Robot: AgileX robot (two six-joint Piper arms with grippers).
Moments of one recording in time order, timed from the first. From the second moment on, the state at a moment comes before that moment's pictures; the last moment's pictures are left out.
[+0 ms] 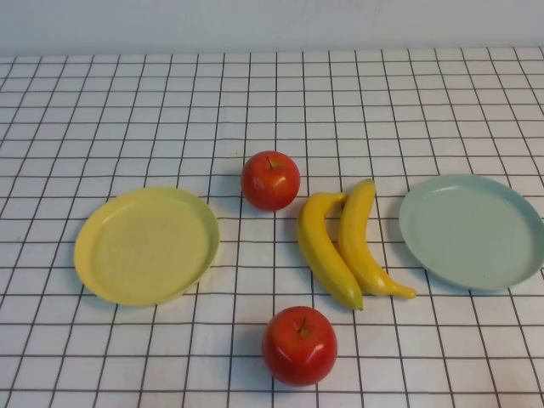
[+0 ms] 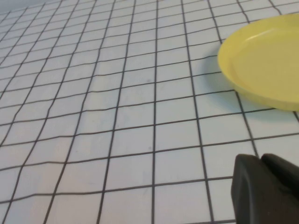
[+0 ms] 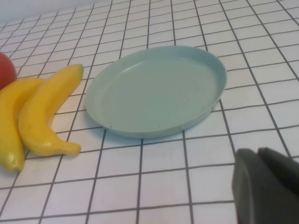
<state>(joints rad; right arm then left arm) 0.06 -0.01 0.03 0.16 0.34 0.08 -0.04 -0.01 0.03 0.13 0.38 0.09</state>
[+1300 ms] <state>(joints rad) 0.06 -0.01 0.03 0.16 0.34 0.08 -0.09 -0.01 0.03 0.14 0.37 0.09</state>
